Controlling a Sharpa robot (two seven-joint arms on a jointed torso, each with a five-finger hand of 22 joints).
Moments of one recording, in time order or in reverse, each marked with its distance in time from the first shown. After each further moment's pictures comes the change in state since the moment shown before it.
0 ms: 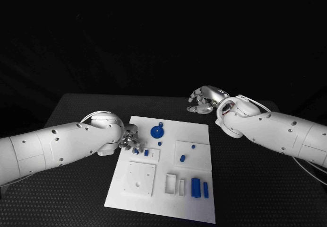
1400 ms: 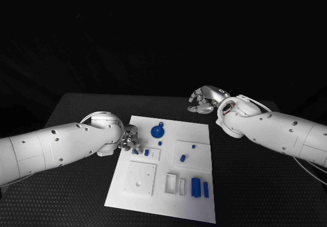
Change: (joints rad) left arm -0.003 -0.006 -0.002 -0.001 -0.001 0.010 0.010; left_hand 0.000 0.000 -0.002 0.002 0.004 0.000 0.000 -0.005 0.005 -0.002 -0.002 0.000 0.000 0.001 -0.001 0.000 -0.002 0.000 0.000 0.000 0.000 0.000; right arm 0.000 -0.002 0.000 0.001 0.000 0.001 0.000; right_hand 0.000 0.000 0.000 0.000 0.000 -0.004 0.000 0.000 0.000 0.000 0.000 0.005 -0.001 0.000 0.000 0.000 0.000 0.000 0.000 0.000 0.000 0.000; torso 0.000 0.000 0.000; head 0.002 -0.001
